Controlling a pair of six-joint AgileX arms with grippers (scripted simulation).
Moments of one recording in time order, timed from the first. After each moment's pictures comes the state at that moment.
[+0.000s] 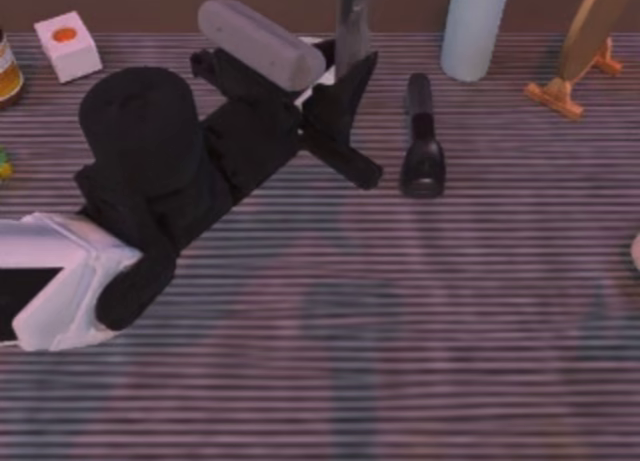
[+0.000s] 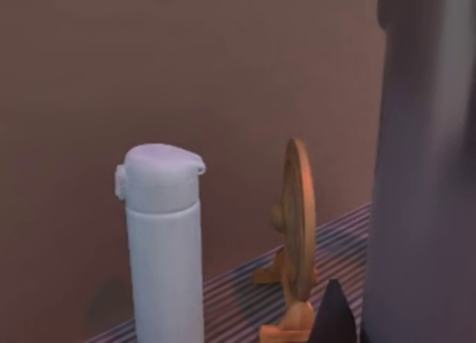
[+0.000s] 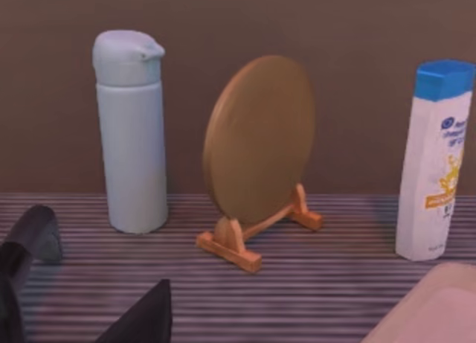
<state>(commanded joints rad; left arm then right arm) -0.63 1.60 0.72 0.93 0.16 0.01 0.00 0.00 0.00 0.00 0.00 0.00</state>
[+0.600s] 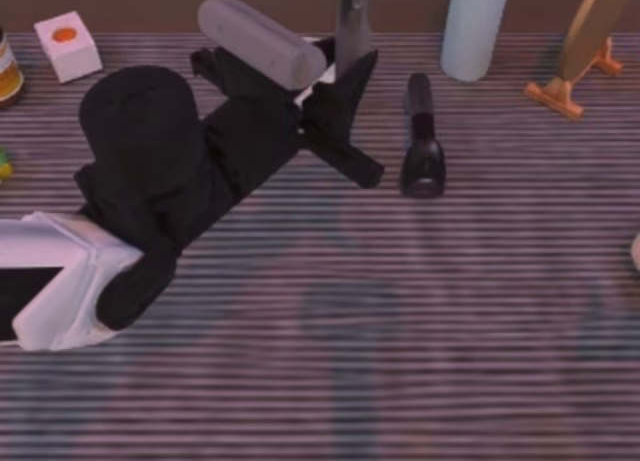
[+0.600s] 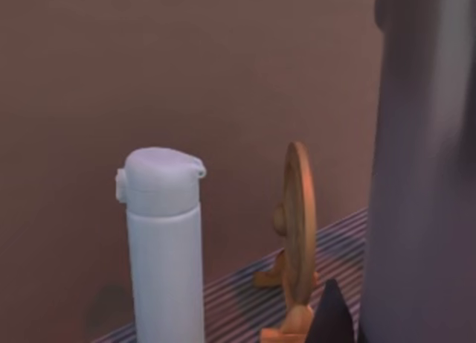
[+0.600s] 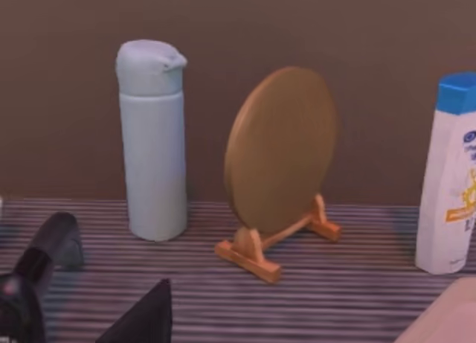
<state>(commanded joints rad) -0.63 1.60 0.72 0.93 0.16 0.01 0.01 0.03 0.02 0.02 -0.02 0.00</state>
